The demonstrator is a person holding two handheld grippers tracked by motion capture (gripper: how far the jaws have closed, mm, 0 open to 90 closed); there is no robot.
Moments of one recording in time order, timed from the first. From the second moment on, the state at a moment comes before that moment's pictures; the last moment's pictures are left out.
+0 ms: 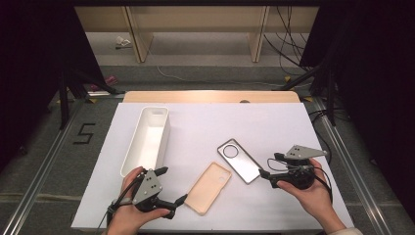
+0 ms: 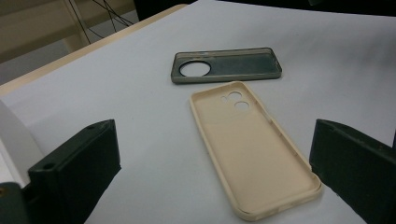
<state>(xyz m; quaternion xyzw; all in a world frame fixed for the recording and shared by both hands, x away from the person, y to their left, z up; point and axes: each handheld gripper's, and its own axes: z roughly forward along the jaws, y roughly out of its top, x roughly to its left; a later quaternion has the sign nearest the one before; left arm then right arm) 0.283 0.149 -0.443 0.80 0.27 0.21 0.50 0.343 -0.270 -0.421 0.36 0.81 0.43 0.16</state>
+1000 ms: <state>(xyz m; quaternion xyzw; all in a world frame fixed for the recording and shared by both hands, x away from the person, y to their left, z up) 0.294 0.155 -0.445 0.80 0.27 0.22 0.49 0.386 -0.235 -0.421 0.34 0.85 0.38 0.14</state>
